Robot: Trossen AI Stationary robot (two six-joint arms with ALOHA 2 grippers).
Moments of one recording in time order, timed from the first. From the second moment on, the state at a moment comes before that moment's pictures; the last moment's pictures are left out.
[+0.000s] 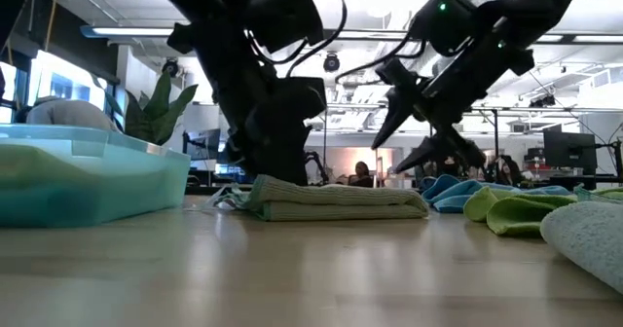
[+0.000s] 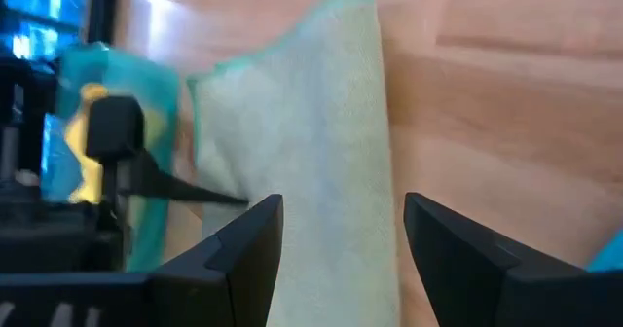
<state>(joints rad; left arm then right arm) 0.01 1.91 1.10 -0.28 -0.19 -0.49 -0.11 1.46 0.63 0.10 0.05 1.23</state>
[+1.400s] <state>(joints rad) 0.01 1.93 1.11 -0.28 -0.16 -0.47 -0.14 1.81 0.63 0.50 -0.14 1.17</state>
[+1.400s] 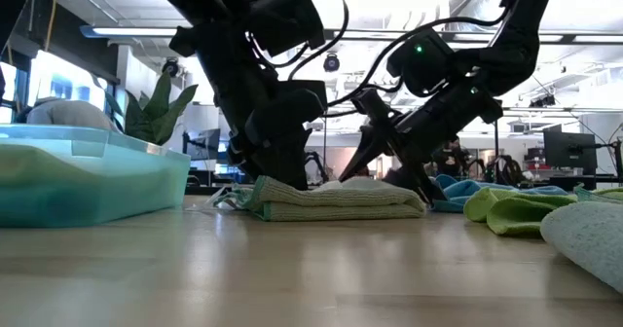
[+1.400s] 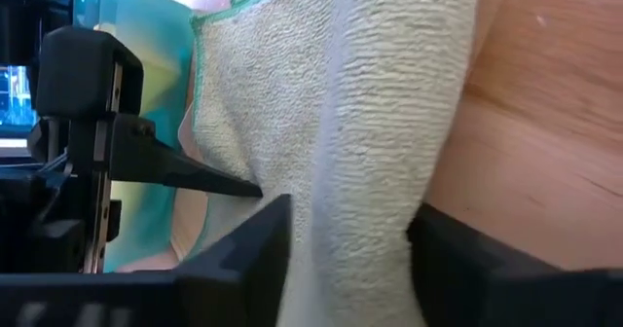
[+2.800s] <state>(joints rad) -0.08 1.47 0.90 -1.08 -0.15 -0.65 -0.14 1.75 0.68 0.44 -0.13 1.09</state>
